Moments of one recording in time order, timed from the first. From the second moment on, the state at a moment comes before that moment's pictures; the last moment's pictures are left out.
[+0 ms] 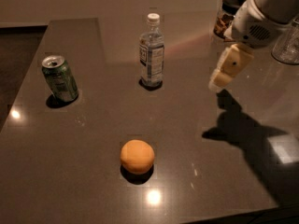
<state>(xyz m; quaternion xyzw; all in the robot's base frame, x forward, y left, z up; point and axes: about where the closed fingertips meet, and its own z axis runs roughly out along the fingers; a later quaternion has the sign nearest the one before) 0.528 -0.185 0.961 -0.54 0.81 0.02 0.21</state>
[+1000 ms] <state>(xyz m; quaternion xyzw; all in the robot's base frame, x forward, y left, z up) 0.596 -0.079 0.945 -0.49 0.80 0.15 0.31</state>
